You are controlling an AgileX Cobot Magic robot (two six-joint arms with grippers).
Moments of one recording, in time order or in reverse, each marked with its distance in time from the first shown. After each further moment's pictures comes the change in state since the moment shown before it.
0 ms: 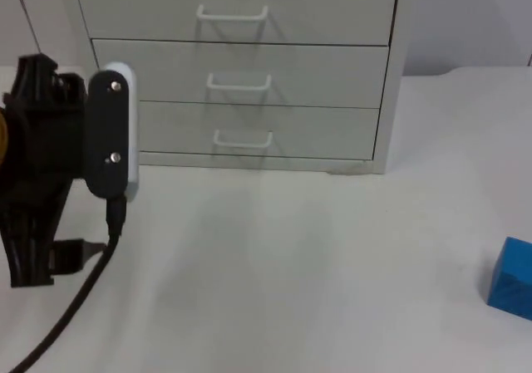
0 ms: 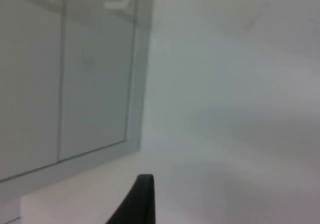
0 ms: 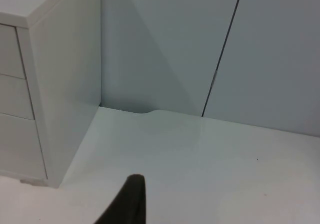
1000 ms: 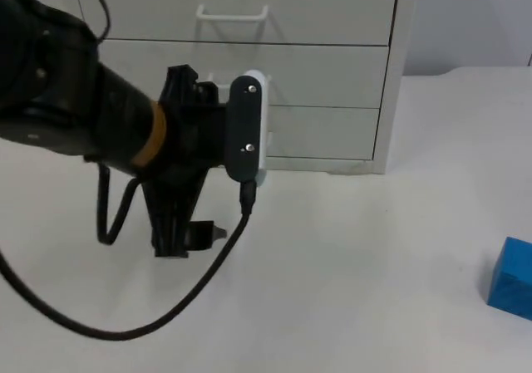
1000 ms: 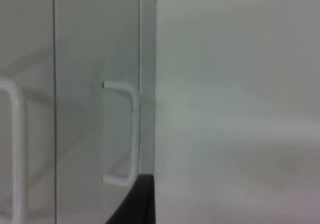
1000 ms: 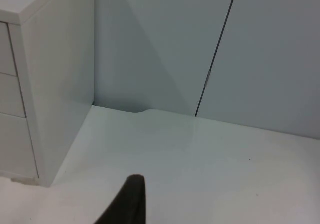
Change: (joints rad) right arm 0.000 0.000 0.000 -0.023 0.000 -0.001; left arm -0.127 0.346 -0.307 -0.033 -0.092 -0.006
